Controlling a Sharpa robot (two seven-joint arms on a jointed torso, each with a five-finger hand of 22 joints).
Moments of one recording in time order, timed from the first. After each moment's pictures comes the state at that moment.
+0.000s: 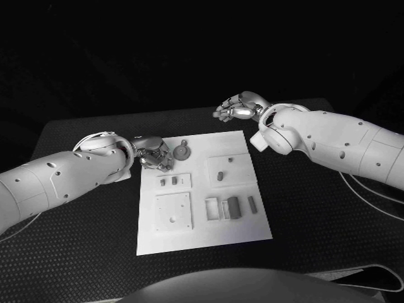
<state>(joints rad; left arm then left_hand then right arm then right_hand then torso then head) 1.19 -0.57 -0.15 1.03 -1.35 -0.02 0.19 1.20 -0.03 0.50 -0.28 0.05 0.96 0.10 0.30 0.45 0.77 -0.01 1.37 0.72 1.07 -0.11 1.55 0.72 0.06 1.31 -0.21 0.58 1.31 1.21 -0.62 -0.01 1.16 -0.72 -0.26 0.04 0.98 -0.08 0.53 -0.16 0.05 0.68 0.18 0.23 0.52 0.94 0.19 0.20 0.07 0.67 0.22 0.42 0.37 0.11 0.39 0.22 0.17 1.23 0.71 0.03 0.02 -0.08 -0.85</state>
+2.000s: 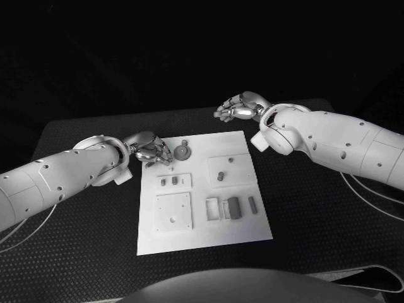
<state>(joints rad) 1.17 -0.59 -0.15 1.01 -0.97 -0.02 0.21 1.16 0.03 0.50 -0.27 0.05 0.98 0.09 0.33 0.46 0.78 -0.01 1.37 0.72 1.08 -0.12 1.55 0.72 0.06 1.32 -0.21 0.58 1.31 1.21 -0.62 -0.01 1.16 -0.72 -0.26 0.04 0.98 -0.08 0.53 -0.15 0.05 0.68 0.18 0.23 0.52 0.95 0.20 0.20 0.07 0.67 0.22 0.42 0.37 0.11 0.39 0.22 0.17 1.23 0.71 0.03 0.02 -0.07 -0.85</state>
